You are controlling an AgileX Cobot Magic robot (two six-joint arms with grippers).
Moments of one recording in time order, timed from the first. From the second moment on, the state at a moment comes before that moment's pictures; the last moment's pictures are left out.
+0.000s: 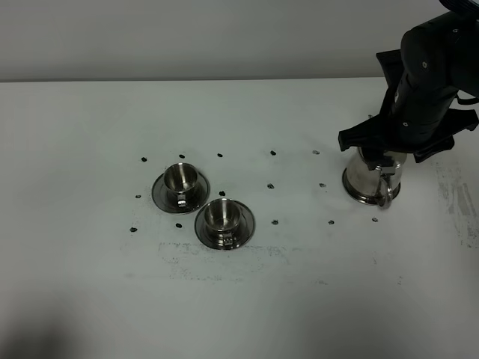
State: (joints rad) left arm -0.01 -0.01 -0.46 0.00 1.06 -0.03; right arm 0.20 1.88 -1.46 -0.16 1.03 0.29
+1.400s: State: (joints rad) left arm -0.01 -0.01 -0.46 0.00 1.06 -0.03; right arm 0.18 2.01 -1.44 -0.16 0.95 0.33
